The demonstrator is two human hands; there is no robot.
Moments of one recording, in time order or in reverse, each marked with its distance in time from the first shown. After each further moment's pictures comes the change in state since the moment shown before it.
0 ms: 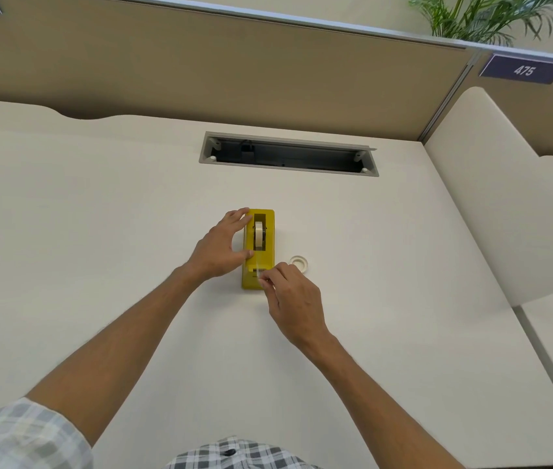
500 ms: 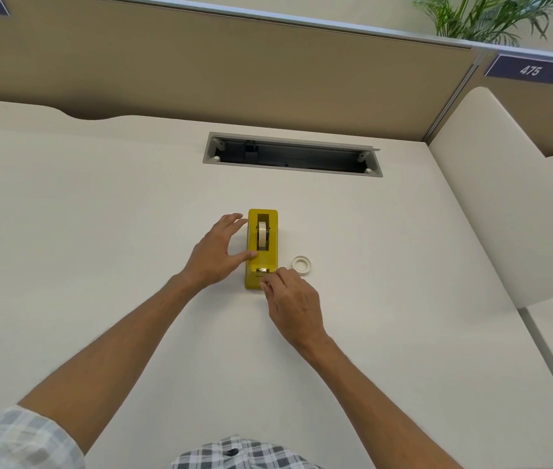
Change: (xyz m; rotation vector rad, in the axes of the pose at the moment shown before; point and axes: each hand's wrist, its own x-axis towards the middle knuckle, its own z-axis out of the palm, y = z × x) left_hand -0.016 -0.007 -0.001 -0.005 0.100 0.024; right_hand -0.006 0.009 0.023 -0.057 0.009 -0.041
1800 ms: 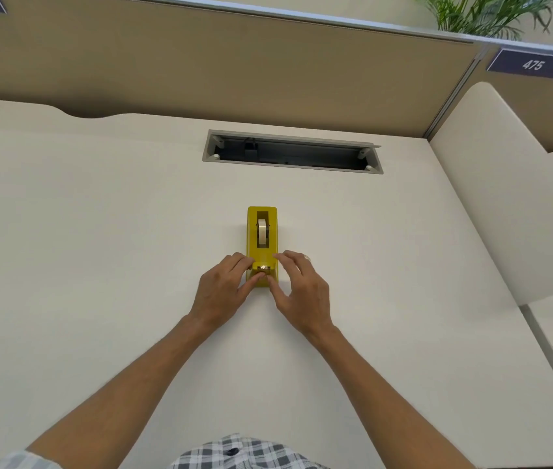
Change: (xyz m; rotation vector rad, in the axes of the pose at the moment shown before) left_hand -0.059 0.013 0.030 0.163 0.219 0.252; right_hand 0.004 0.027 0.011 0.120 0.128 0.098
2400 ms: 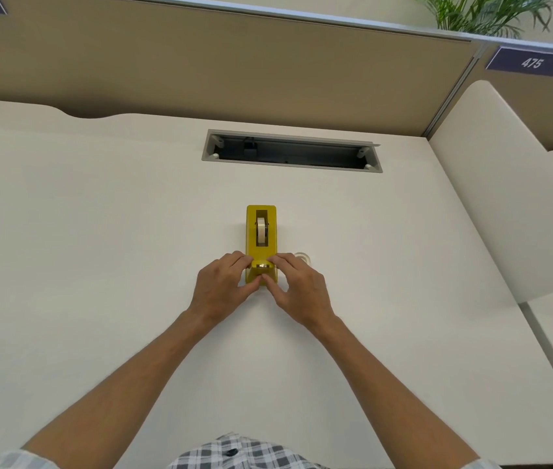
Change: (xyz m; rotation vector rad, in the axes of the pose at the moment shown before) left_hand 0.004 0.002 -0.004 0.065 -0.021 -0.012; right_hand 0.009 0.004 -0.006 0.044 -0.155 -0.080
